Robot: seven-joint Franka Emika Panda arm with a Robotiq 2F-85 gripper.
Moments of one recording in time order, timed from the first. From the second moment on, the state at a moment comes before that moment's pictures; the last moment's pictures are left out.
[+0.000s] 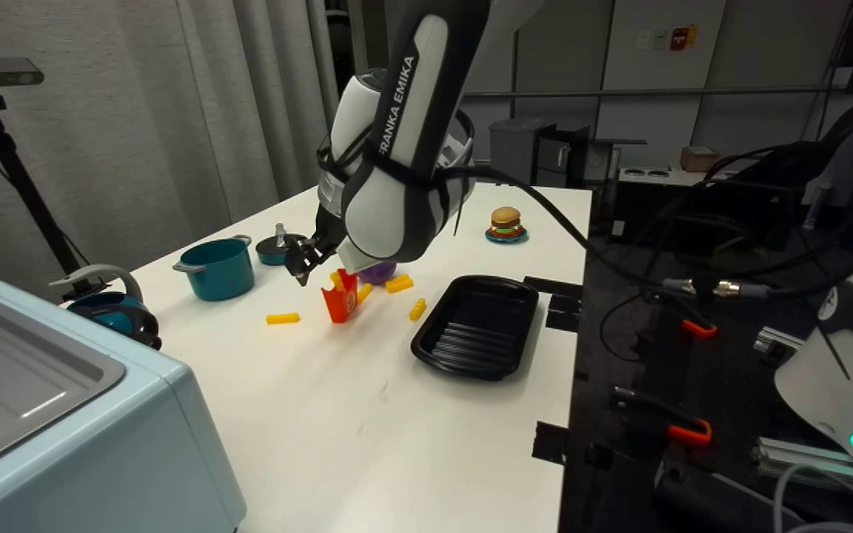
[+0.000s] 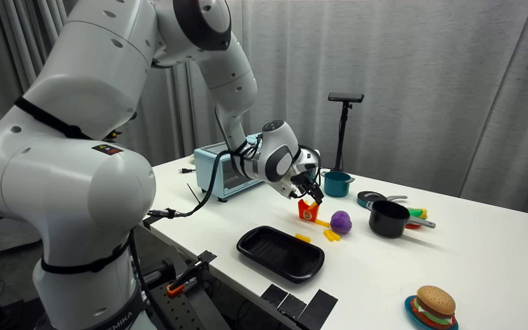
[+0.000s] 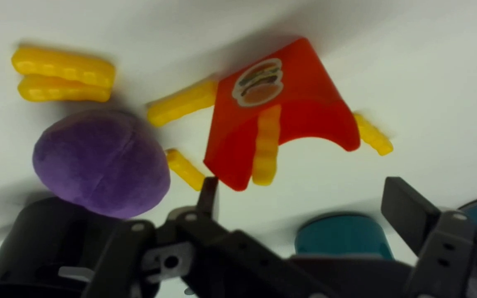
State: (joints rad) arm 0.61 0.64 -0.35 -2.14 0.17 3.29 0.35
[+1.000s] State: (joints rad) arm 0.61 0.53 -0.35 -2.17 0.17 3.29 0.35
